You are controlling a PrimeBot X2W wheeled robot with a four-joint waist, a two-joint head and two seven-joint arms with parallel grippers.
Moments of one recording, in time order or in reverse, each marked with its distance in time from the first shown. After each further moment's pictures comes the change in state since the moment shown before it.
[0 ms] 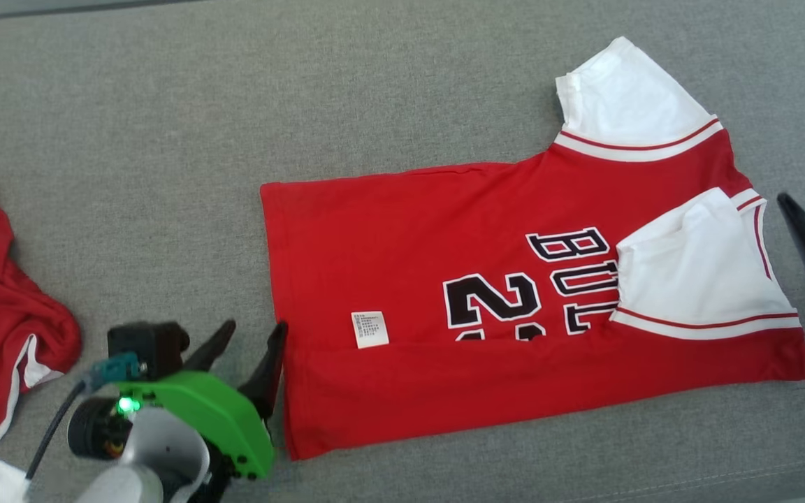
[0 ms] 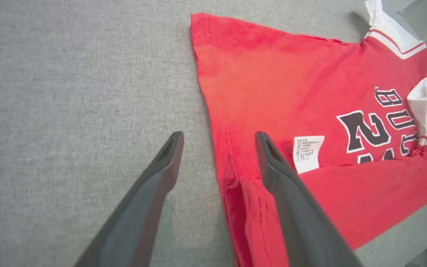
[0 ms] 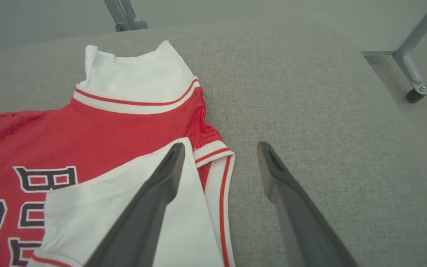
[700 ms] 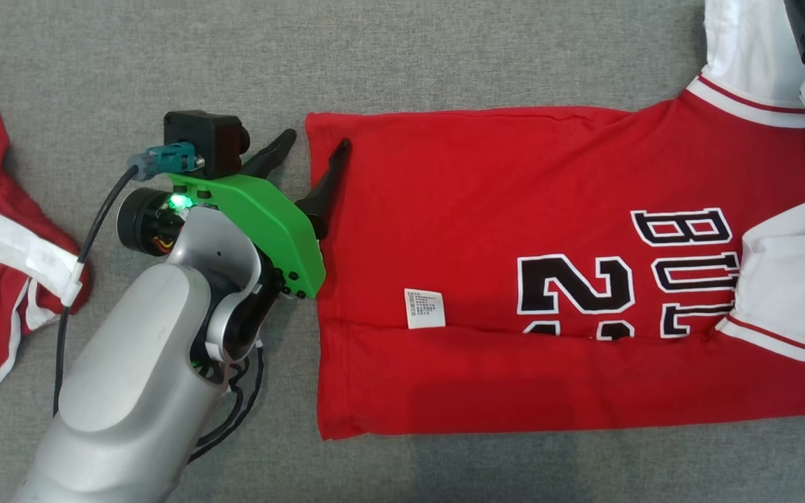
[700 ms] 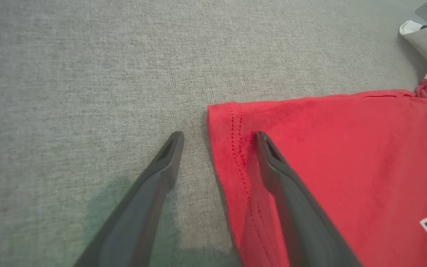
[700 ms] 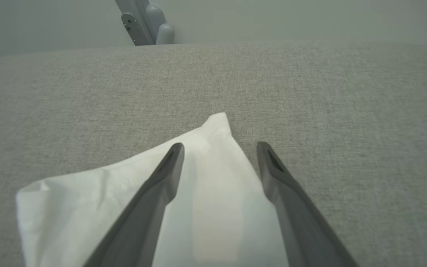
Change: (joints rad) left arm -0.586 -0.191 -0.058 0.376 0.016 -0.160 0.054; right arm -0.696 0.154 0.058 0.363 -0.182 0.000 0.173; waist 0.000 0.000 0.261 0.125
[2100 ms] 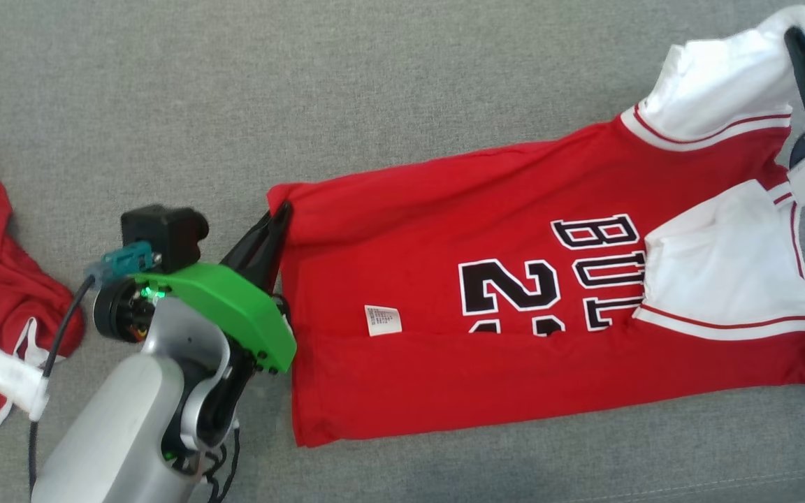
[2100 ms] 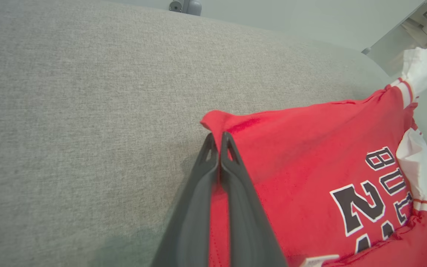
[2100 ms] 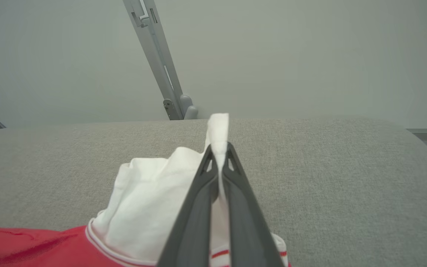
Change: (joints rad) left arm 0.184 0.063 0.034 -0.119 -0.036 0.007 -0.115; right arm 0.194 -0.132 0.200 -0.162 0.280 0.000 -0.357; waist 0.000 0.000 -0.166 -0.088
